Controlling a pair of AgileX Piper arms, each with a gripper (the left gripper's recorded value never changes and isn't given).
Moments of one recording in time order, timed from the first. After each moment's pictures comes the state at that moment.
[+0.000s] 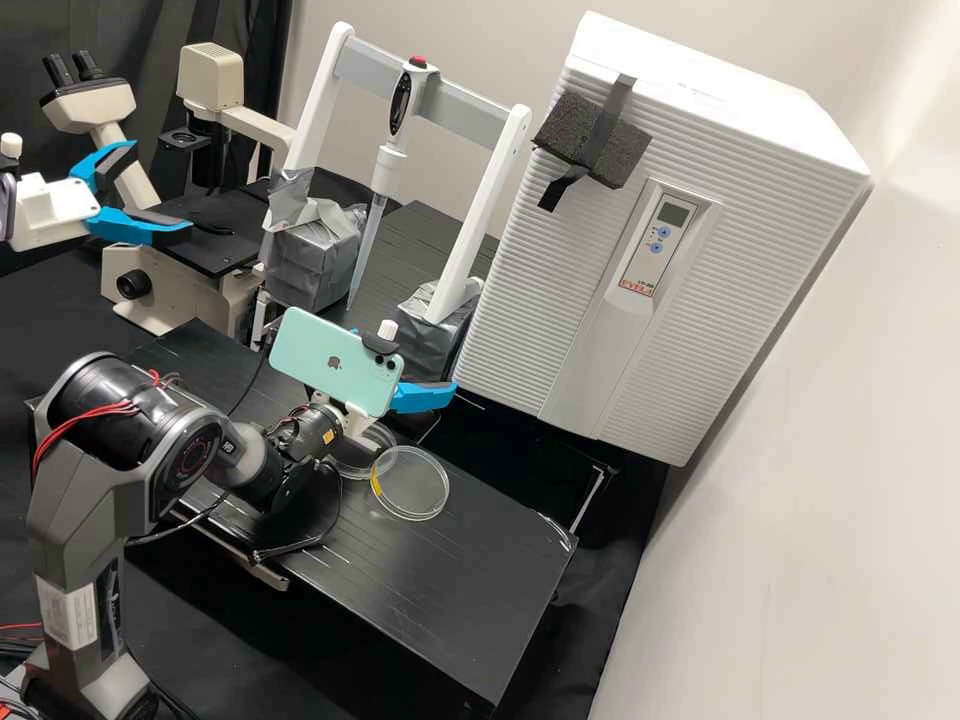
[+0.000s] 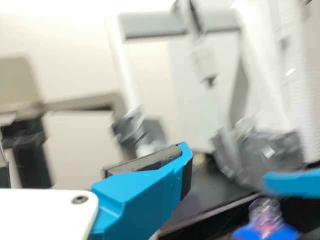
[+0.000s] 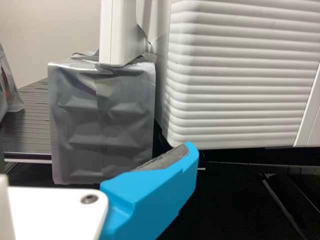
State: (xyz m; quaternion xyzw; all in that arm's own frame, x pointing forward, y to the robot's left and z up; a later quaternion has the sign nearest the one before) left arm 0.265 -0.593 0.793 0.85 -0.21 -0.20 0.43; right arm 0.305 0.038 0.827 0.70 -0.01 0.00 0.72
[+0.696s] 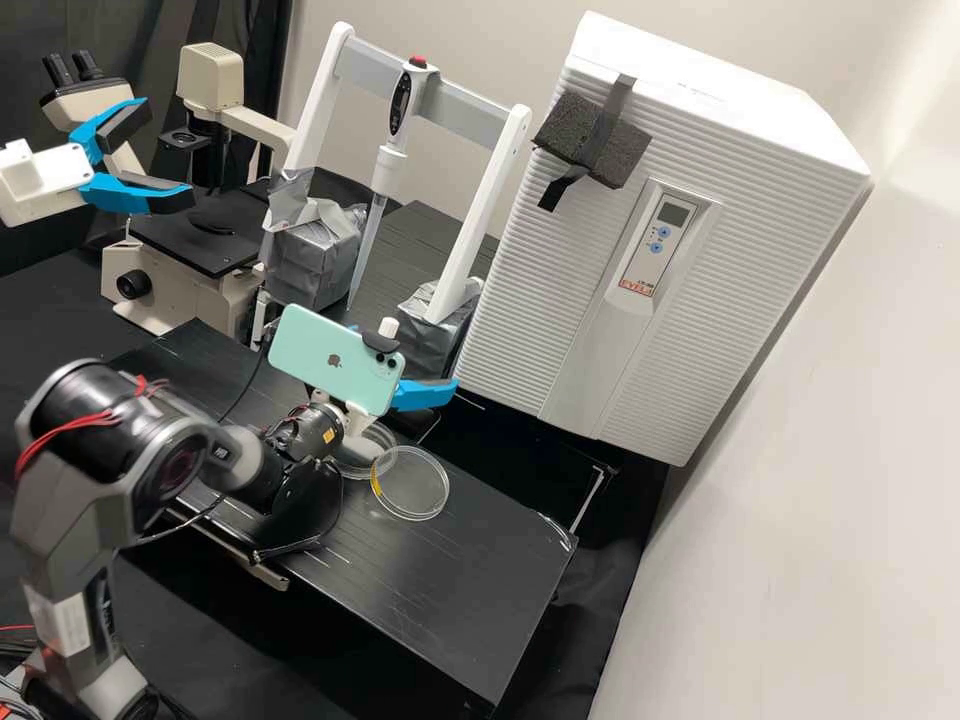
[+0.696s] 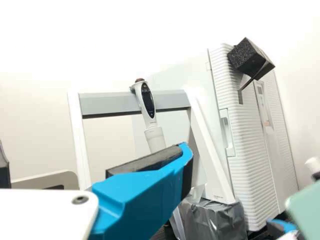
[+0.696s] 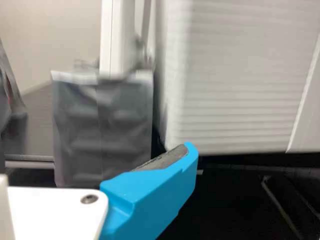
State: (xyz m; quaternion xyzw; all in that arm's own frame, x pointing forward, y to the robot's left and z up) left arm 0.239 -0.638 0.808 0.81 -0.29 -0.23 0.45; right arm 0.292 0.049 0.848 0.71 0.00 0.03 0.70
